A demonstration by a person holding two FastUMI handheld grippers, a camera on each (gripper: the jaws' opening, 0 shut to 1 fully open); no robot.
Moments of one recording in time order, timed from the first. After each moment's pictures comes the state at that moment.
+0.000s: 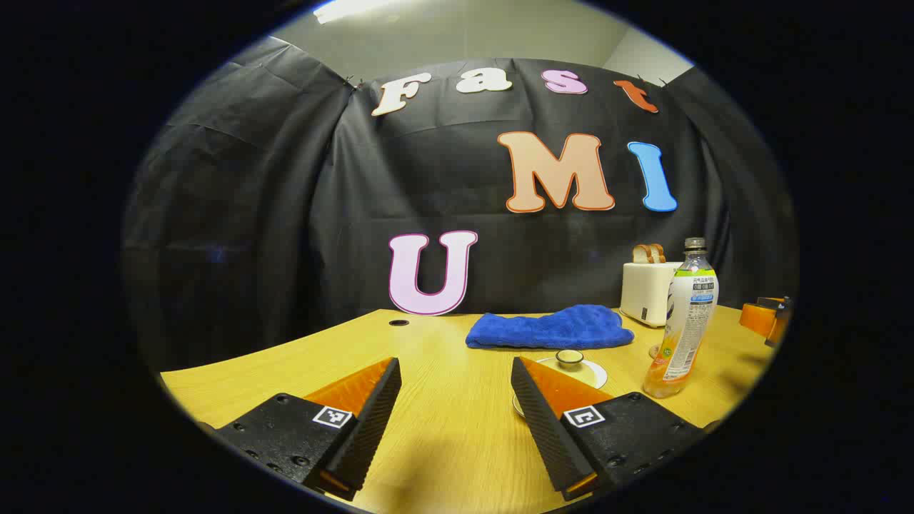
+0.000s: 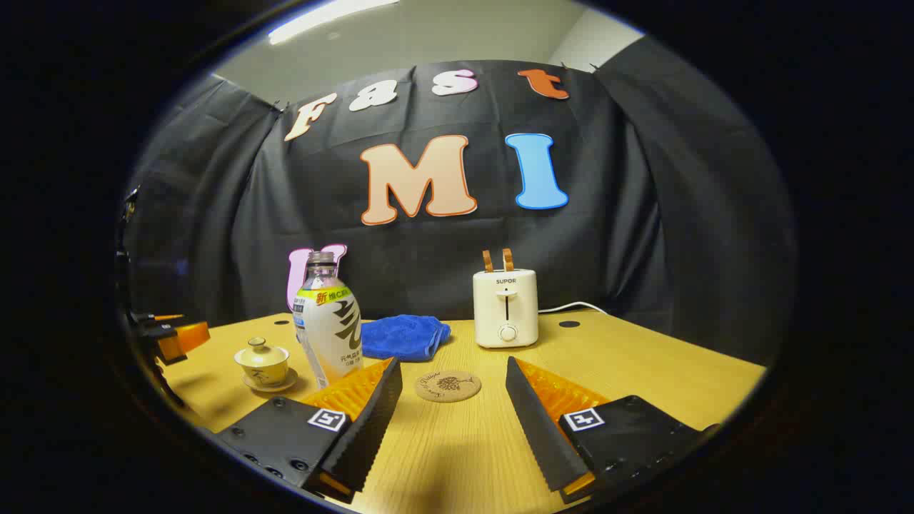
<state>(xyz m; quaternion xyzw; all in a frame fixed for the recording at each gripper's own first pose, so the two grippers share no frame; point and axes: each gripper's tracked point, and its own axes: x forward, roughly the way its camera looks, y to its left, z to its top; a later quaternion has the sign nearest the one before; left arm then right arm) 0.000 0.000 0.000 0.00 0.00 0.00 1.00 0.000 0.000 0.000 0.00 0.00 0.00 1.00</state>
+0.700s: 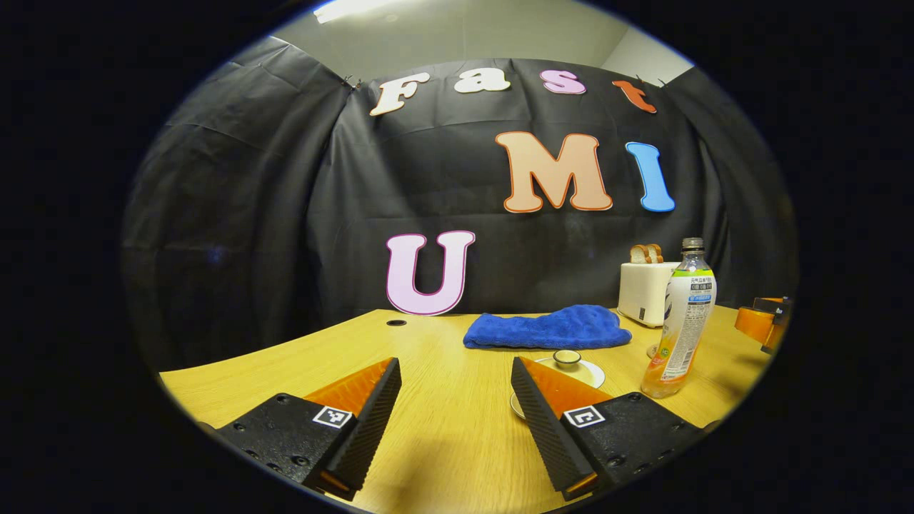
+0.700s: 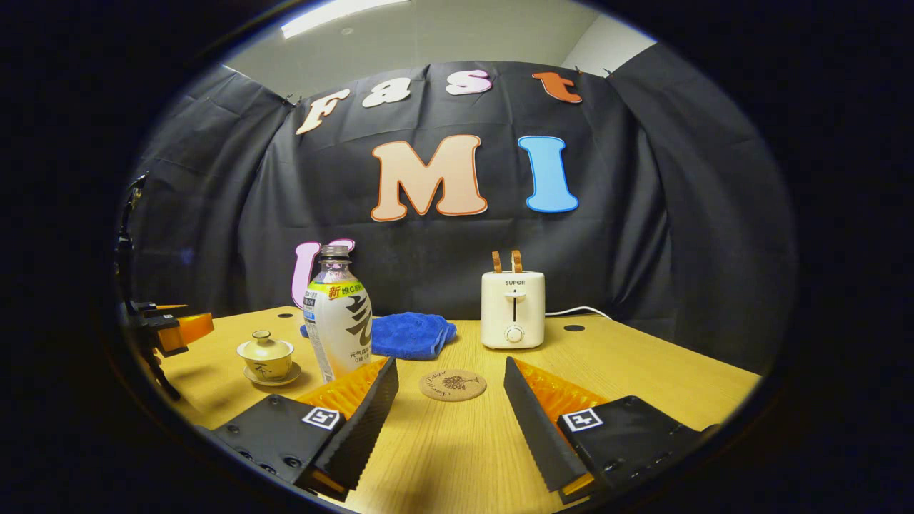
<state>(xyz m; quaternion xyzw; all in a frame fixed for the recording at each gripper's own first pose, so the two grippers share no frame) 0.002 -0.003 -0.002 0.00 0.00 0.00 1.00 0.003 0.005 0.000 0.01 0.00 0.01 1.00</state>
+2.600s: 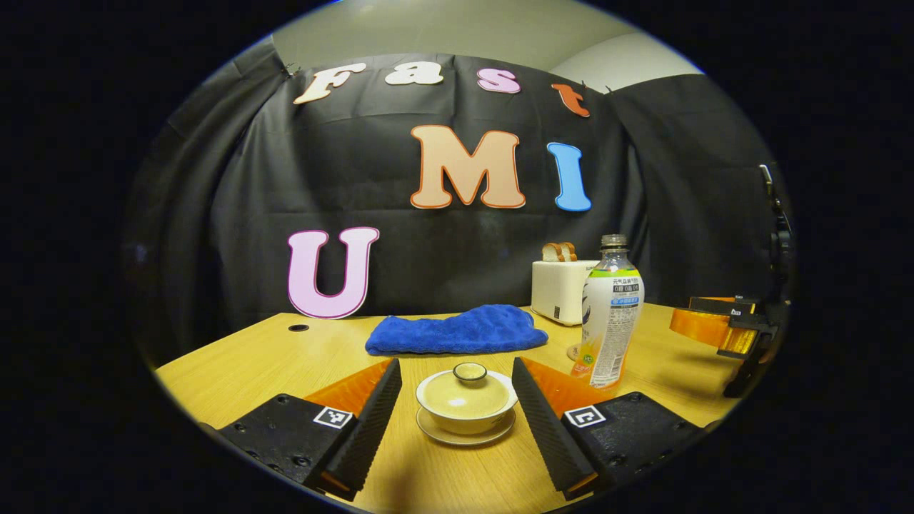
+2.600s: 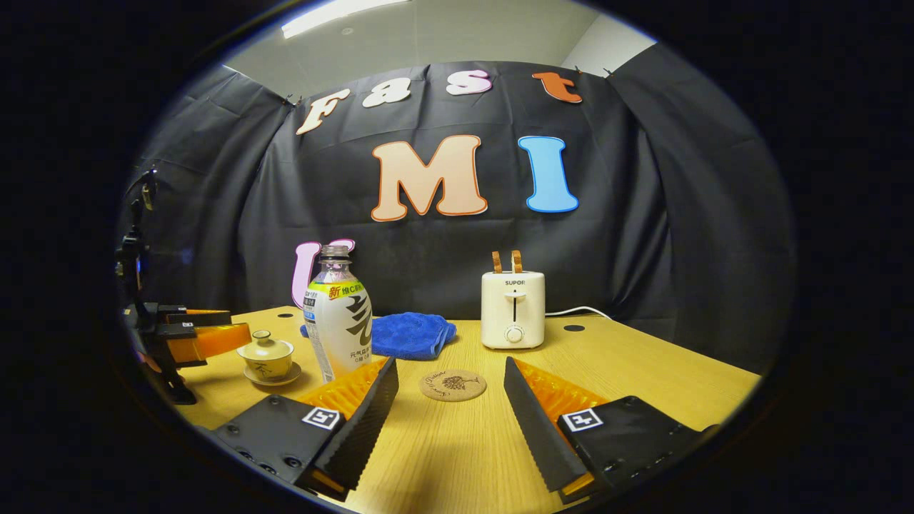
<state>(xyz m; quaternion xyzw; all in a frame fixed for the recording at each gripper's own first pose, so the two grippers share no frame) 0.028 -0.093 -0.007 0.00 0.00 -0.20 0.98 0.002 0.006 0.001 0.01 0.00 0.01 1.00</state>
